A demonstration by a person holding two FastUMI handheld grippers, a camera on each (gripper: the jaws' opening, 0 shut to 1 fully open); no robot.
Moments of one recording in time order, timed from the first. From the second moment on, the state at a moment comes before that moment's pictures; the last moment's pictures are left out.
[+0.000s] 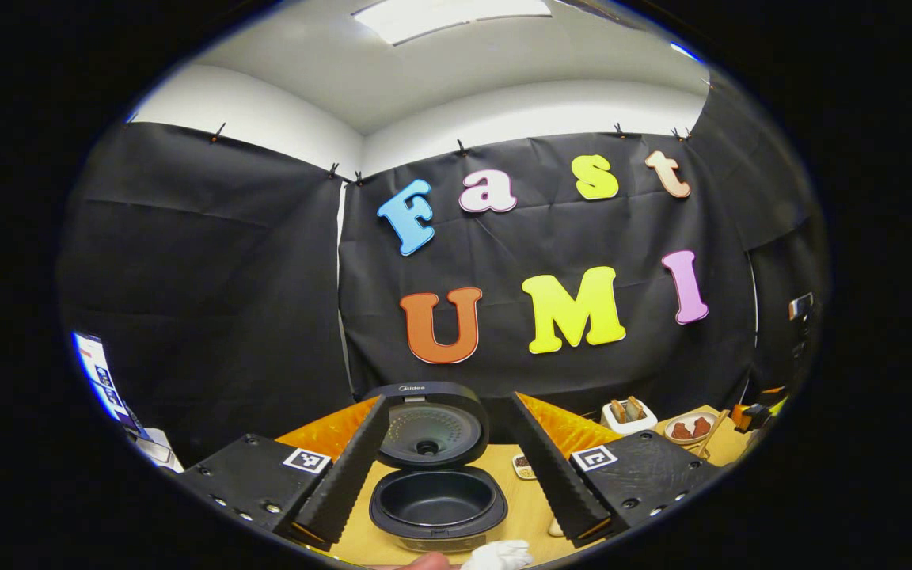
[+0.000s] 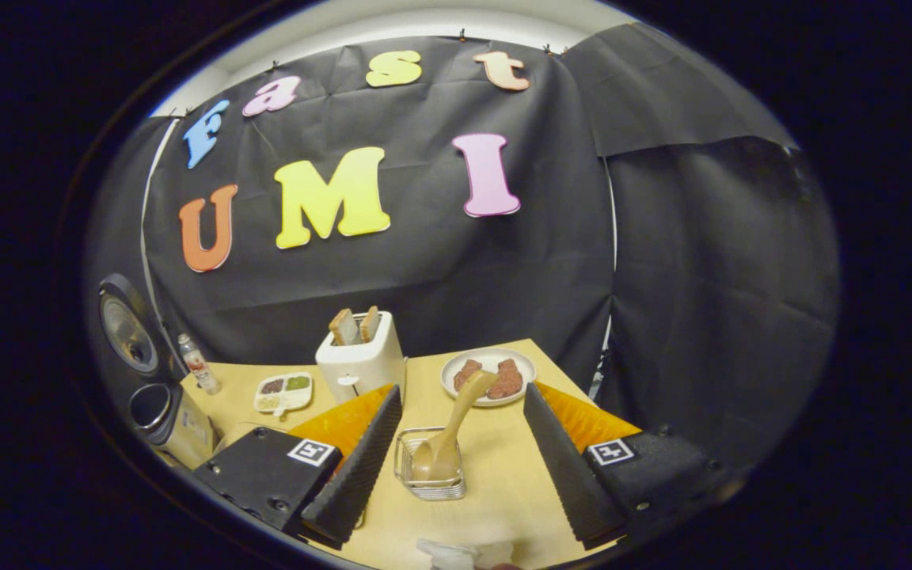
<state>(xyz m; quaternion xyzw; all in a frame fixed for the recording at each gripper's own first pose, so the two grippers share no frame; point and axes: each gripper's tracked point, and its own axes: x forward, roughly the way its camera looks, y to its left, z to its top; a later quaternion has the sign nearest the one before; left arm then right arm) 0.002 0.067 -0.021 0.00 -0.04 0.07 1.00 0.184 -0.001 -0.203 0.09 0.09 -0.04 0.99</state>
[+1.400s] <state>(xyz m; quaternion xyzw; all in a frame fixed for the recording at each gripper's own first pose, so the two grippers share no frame) 0.007 0.072 -0.036 0.00 -0.02 0.08 1.00 0.316 0.035 -0.279 0.12 0.13 0.03 0.98</state>
